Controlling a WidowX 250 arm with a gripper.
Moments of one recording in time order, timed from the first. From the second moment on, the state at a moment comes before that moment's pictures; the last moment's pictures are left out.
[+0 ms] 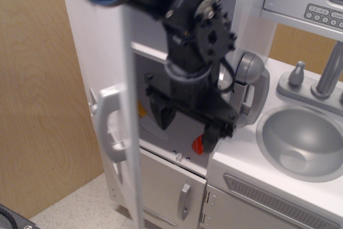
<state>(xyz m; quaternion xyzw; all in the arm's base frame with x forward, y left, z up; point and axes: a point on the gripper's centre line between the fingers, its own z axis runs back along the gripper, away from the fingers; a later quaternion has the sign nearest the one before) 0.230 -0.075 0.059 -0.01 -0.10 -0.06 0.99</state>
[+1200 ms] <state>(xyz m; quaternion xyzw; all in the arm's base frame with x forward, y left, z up) 0.186 0.044 0.078 0.04 -0.13 0.04 0.99</state>
